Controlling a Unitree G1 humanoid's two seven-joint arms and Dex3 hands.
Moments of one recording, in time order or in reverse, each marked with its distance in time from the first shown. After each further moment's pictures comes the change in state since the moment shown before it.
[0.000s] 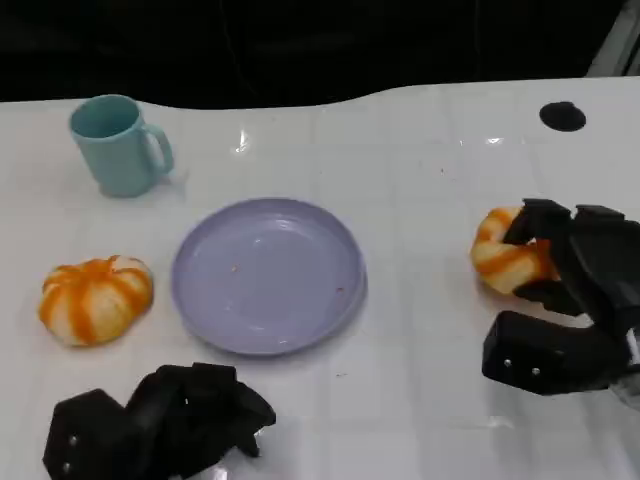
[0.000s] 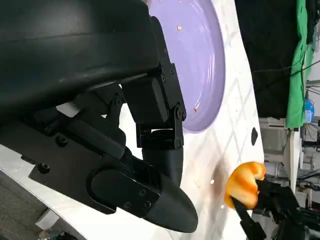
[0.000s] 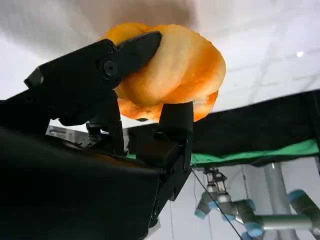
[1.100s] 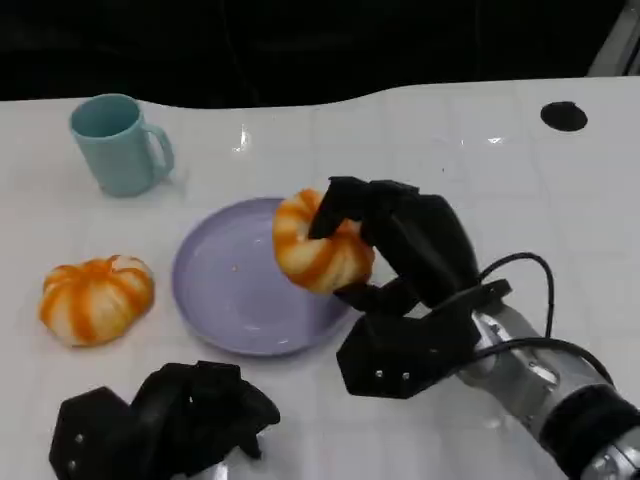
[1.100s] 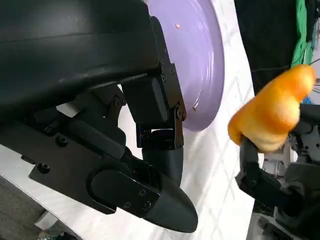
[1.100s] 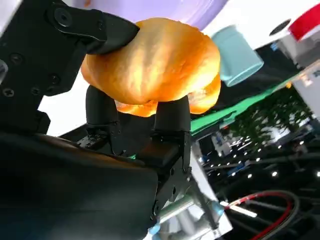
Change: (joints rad) left arm -0.009 -0.002 -0.010 0.010 0.006 -0.007 0.005; right arm -0.151 0.316 0.085 0.069 0.059 -0.252 0.040
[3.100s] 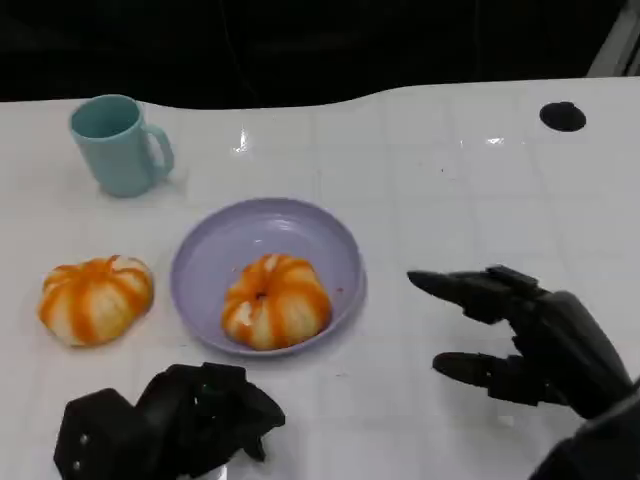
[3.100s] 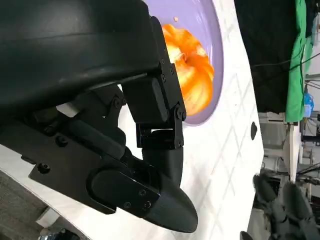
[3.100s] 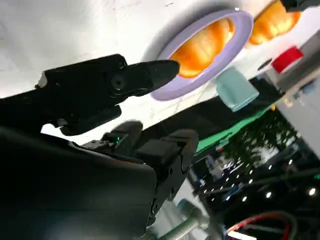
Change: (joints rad) left arm 0.000 0.001 -0.013 0.001 -0.002 -0.003 0.001; right arm 0.506 -0.296 -0.238 -0.443 0.155 -0.285 0.272
